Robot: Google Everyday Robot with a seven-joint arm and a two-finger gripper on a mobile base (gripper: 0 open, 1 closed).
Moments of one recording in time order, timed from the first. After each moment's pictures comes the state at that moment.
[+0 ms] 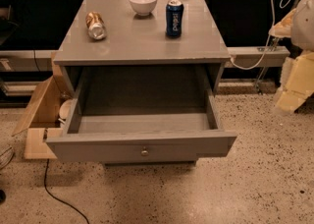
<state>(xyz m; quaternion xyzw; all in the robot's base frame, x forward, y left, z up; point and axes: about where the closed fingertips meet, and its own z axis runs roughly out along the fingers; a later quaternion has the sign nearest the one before) 0.438 -0.215 0.983 -0.60 0.78 -0.04 0.17</state>
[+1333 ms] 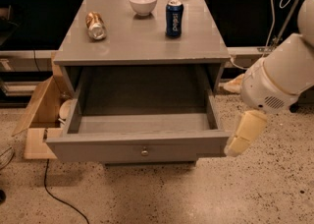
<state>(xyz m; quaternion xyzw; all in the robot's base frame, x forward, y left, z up) 0.435 -0.164 0.857 -0.61 0.76 0.09 0.18</state>
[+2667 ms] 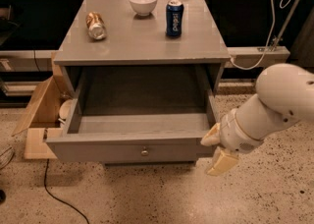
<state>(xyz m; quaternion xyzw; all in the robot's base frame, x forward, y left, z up) 0.419 -0.146 0.724 -0.66 0.72 0.14 0.16</state>
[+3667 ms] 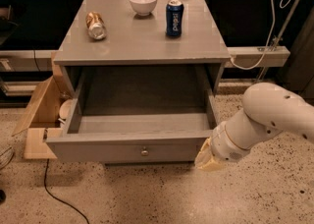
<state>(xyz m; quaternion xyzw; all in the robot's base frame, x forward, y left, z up) 0.419 -0.132 0.668 -0.67 0.71 0.17 0.15</state>
